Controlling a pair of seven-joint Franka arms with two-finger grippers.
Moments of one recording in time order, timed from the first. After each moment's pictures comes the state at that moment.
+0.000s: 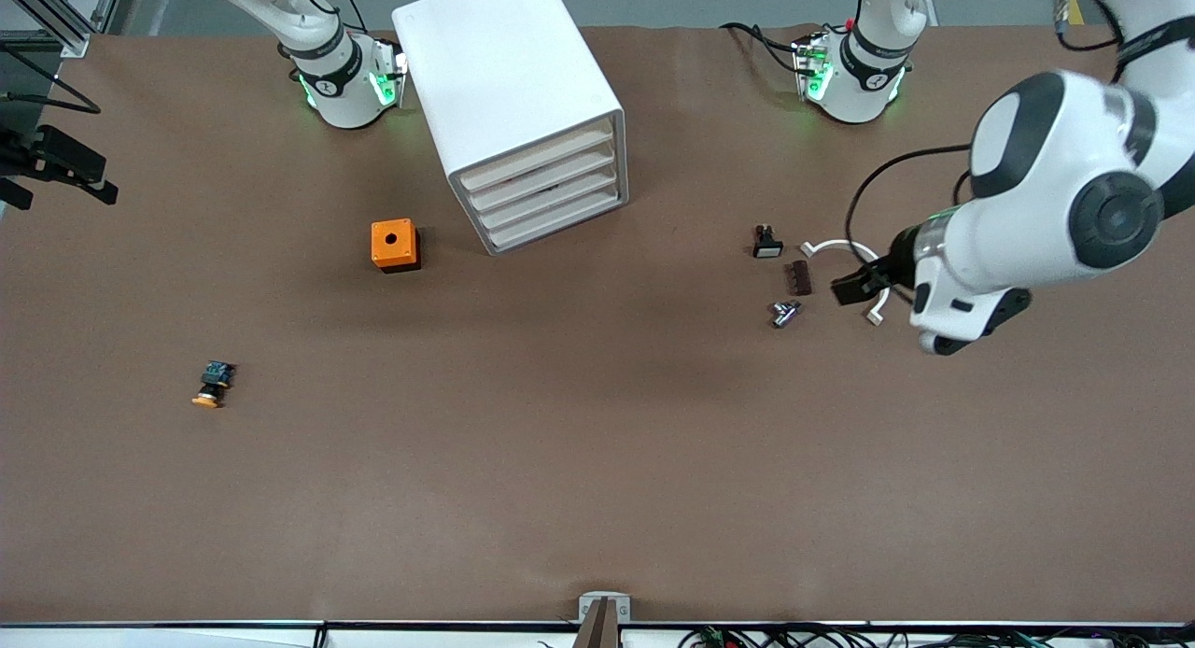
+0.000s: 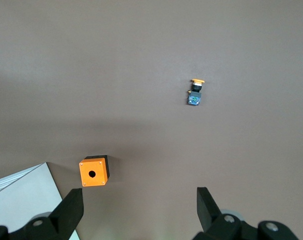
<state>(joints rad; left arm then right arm) -0.14 0.32 -0.15 -1.54 -0.19 1.59 -0.91 -0.01 -0.08 -0.08 -1.59 0.02 1.51 -0.13</state>
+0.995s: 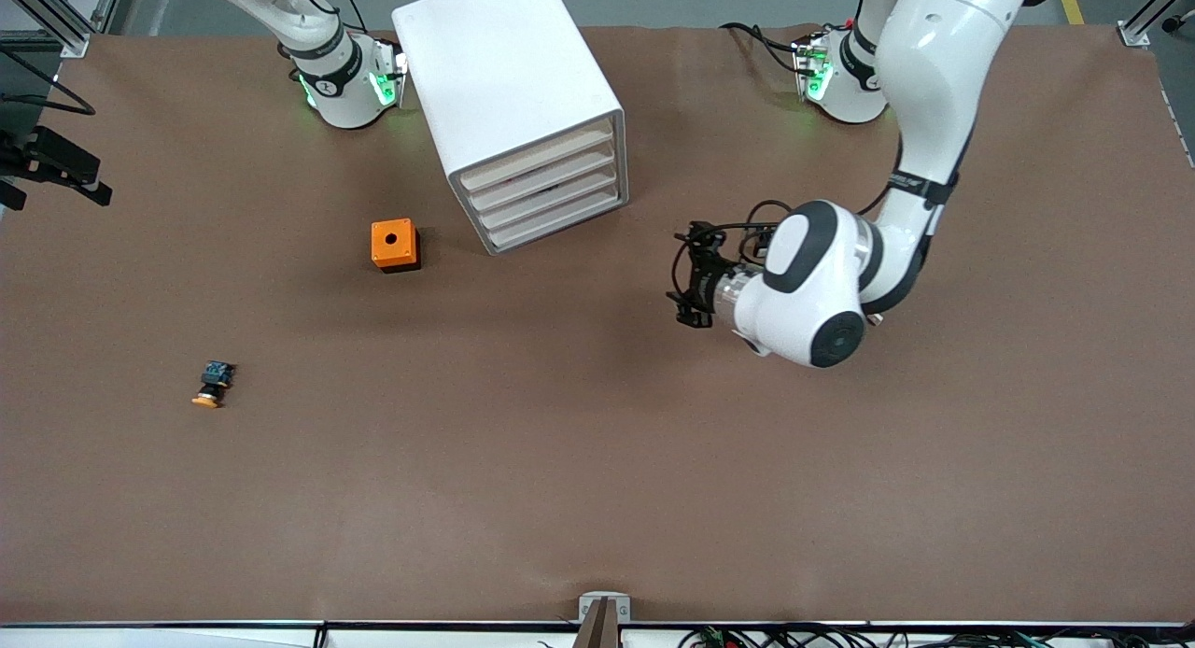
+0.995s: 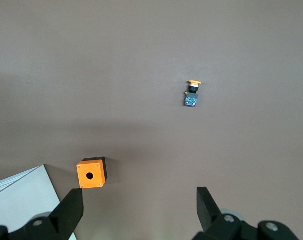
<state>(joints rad) -0.38 0.63 -0.17 -1.52 -0.65 1.69 -1.96 -0.01 -0.08 -0.09 -1.59 0.01 1.52 -0.13</state>
